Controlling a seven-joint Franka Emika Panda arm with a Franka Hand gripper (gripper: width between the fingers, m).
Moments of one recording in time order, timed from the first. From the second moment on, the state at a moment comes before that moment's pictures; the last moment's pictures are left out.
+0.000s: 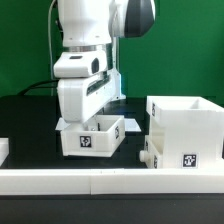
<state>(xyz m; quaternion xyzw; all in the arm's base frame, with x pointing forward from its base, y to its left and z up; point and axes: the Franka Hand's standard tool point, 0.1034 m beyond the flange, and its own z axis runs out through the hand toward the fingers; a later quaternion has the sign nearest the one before) 0.489 -0.041 0.037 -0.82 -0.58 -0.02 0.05</state>
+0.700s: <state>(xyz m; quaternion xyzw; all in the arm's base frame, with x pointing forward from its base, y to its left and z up) 0.507 -0.044 0.047 -0.73 -0.69 -0.02 0.03</state>
